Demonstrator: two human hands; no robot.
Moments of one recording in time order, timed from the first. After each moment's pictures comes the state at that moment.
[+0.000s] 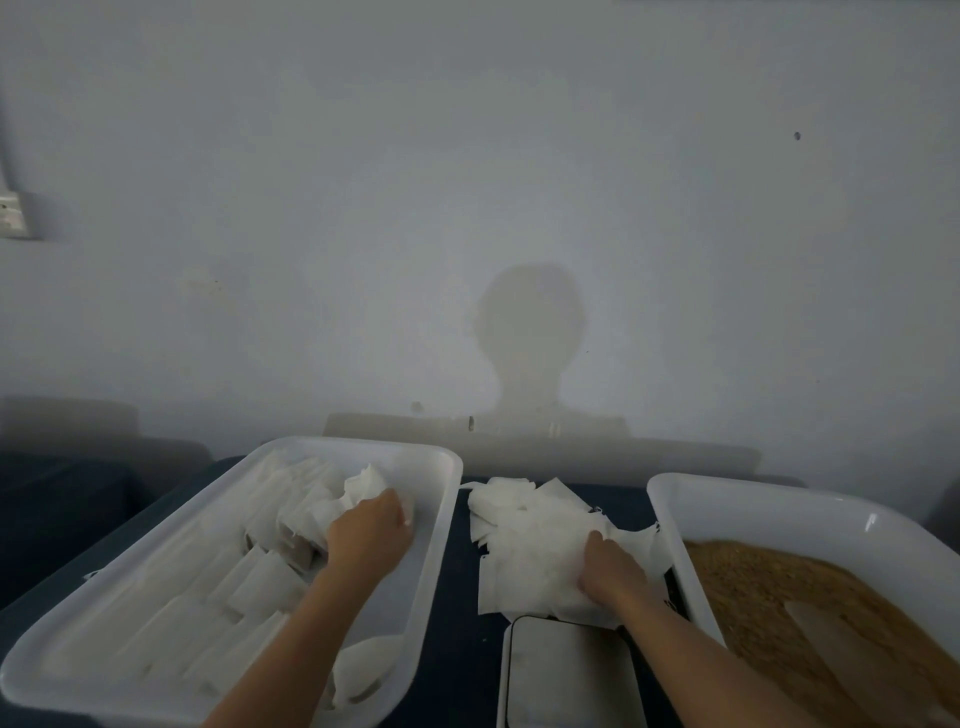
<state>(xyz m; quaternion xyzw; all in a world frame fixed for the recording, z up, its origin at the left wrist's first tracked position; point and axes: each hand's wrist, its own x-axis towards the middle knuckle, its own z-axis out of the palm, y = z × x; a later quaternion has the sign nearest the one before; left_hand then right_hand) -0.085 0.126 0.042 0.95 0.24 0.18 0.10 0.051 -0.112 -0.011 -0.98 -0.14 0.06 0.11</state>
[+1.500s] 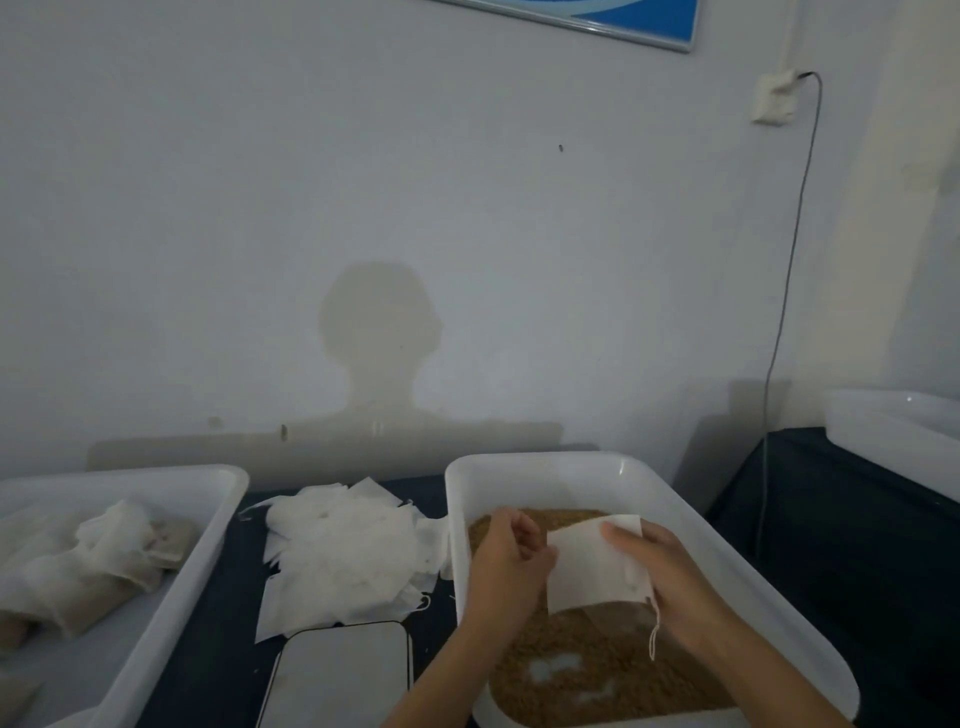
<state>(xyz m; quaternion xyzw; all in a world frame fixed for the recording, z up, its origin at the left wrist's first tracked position) -0.036 -0.197 0.043 0.80 -0.04 0.10 0.59 -0.026 -0.365 0.058 -0.68 -0.02 0.04 0.73</state>
